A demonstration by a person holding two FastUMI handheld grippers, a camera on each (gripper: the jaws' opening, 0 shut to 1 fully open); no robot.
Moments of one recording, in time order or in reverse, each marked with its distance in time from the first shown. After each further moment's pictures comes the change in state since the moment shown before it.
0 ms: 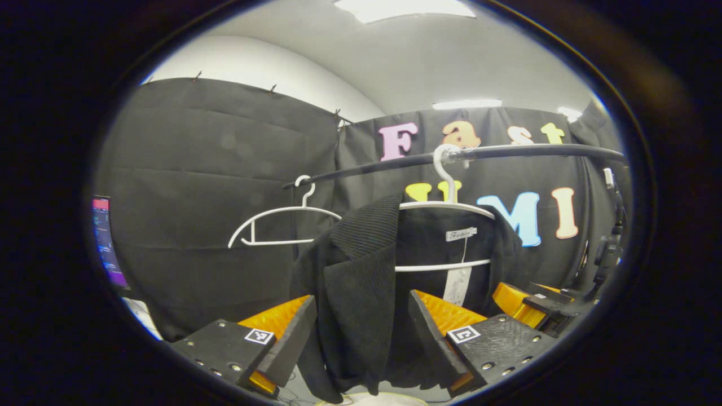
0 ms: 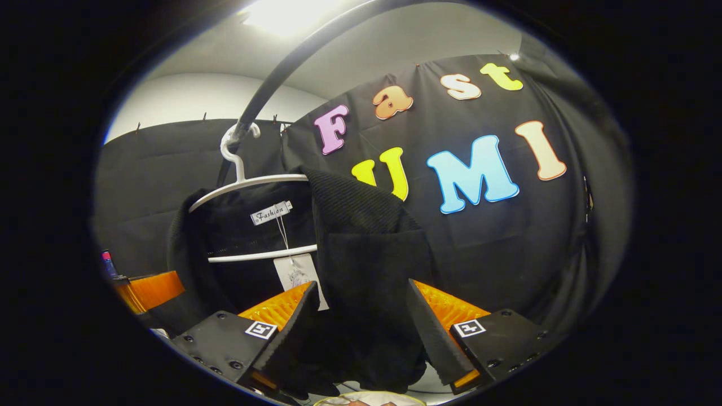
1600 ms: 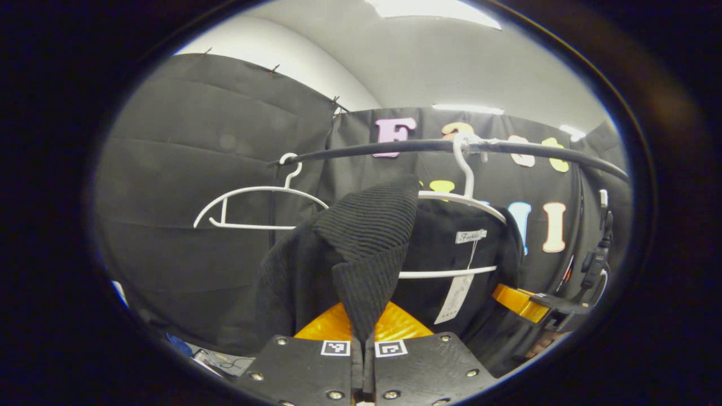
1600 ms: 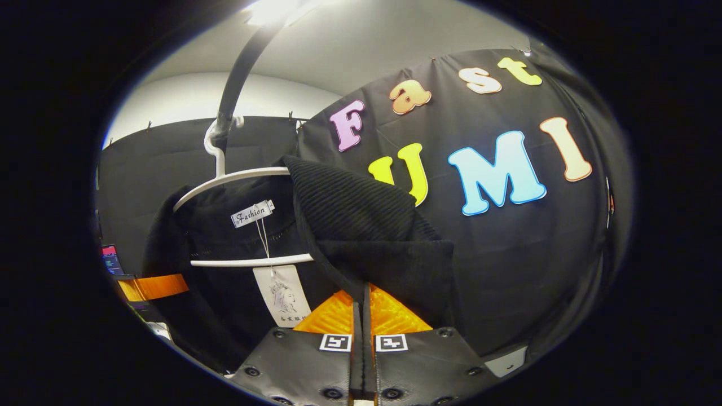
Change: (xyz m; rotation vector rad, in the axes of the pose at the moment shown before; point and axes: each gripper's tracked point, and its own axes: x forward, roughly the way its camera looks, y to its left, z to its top) left arm 0.036 -0.006 -0.011 -0.140 0.030 -0.109; right arm 0.040 -0.012 0.009 -0.021 -0.006 0.098
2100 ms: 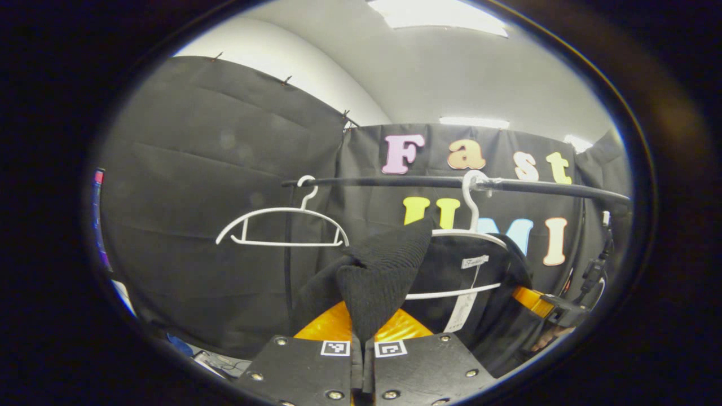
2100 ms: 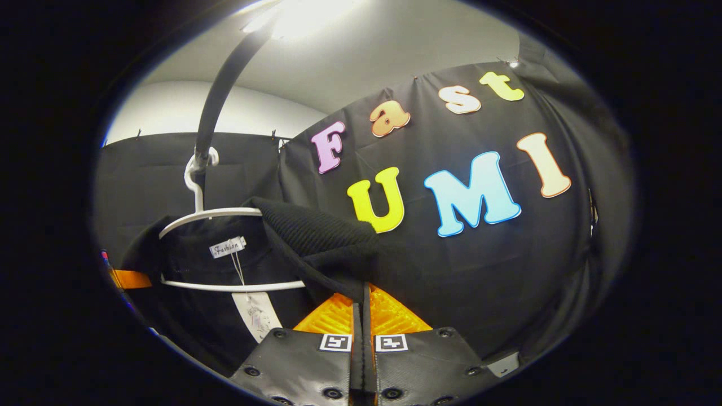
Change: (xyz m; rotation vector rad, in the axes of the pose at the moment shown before) left arm -0.022 0.030 0.043 0.016 -0.073 0.042; right arm -0.012 -0.039 0.044 0.011 -0.130 -0.111
